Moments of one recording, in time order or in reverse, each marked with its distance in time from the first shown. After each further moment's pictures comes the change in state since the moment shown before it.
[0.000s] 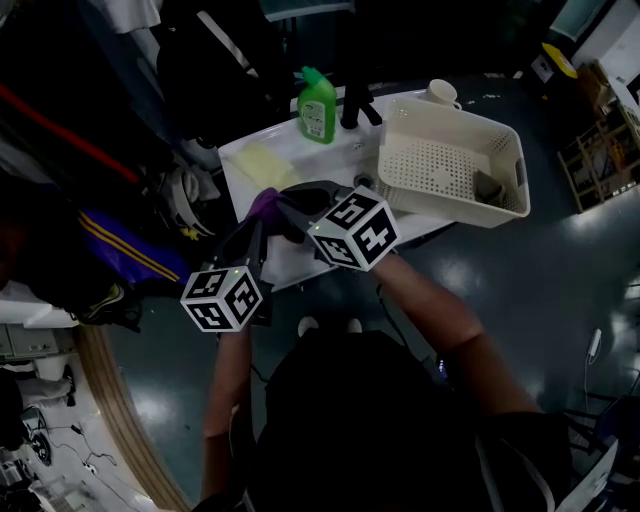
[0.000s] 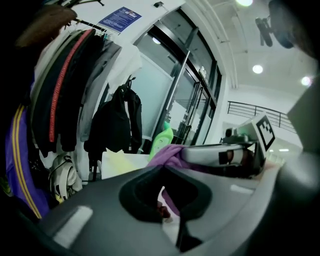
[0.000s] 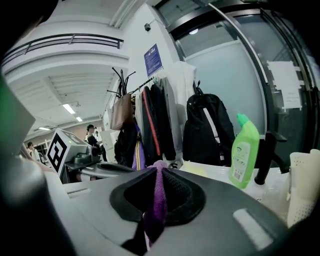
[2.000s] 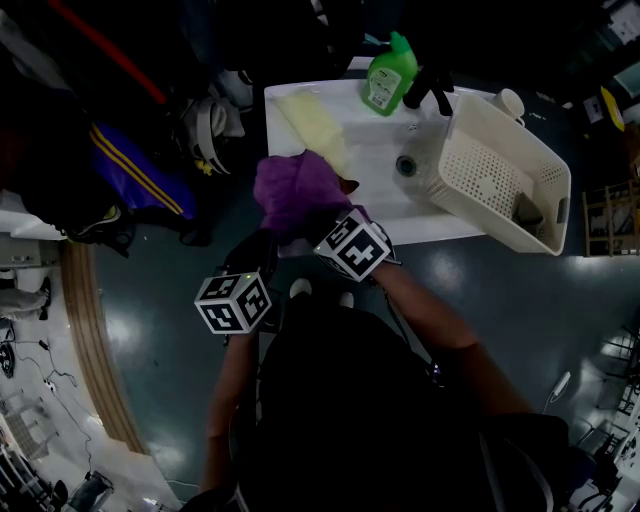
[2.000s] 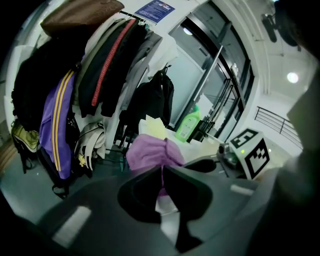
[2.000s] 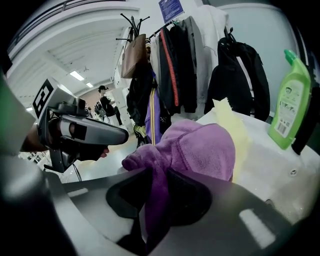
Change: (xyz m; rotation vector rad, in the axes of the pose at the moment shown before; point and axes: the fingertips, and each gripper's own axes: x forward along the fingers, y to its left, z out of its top) left arm -0.057 0.062 -0.116 -0.252 0.119 0.206; right arm 0.072 0.048 -0.170 -0.150 0.465 0.139
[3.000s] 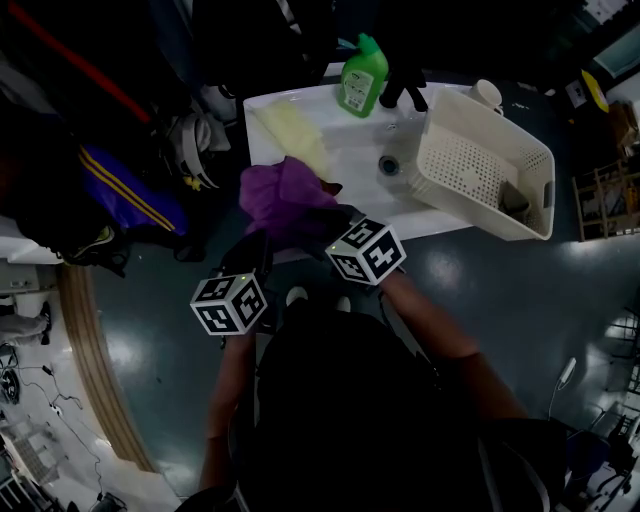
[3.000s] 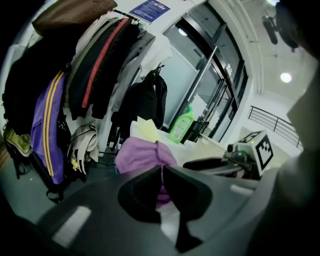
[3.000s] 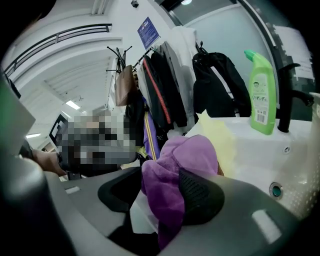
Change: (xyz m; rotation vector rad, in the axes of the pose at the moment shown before) left arm 0.011 -0.022 0.010 0.037 -0.007 -0.058; right arm -0.049 -0.007 0.015 0.206 -0.227 0.037
